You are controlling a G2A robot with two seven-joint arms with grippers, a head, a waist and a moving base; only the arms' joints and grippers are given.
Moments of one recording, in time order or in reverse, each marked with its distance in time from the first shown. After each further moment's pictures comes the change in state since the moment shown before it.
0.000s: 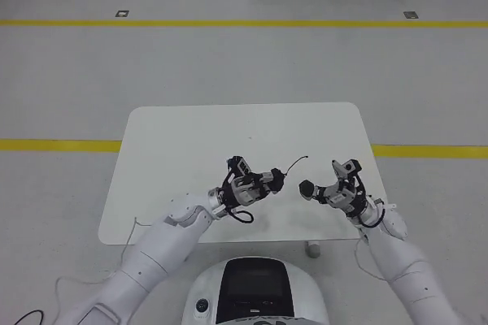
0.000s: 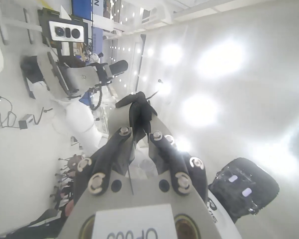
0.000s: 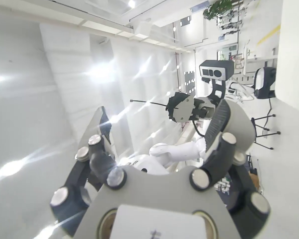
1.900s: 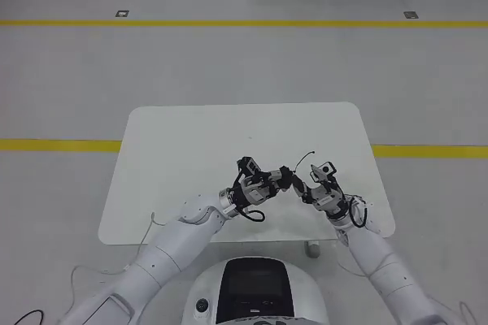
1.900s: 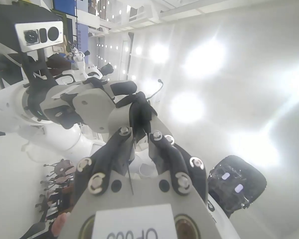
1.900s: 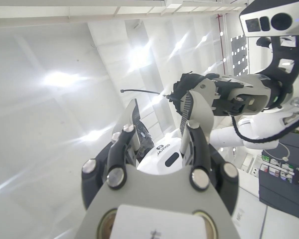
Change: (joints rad) left arm -0.051 -0.063 0.084 0.117 -0.098 -0.110 -0.005; right arm 0.072 -0.083 -0.133 0.106 0.251 0.076 0.162
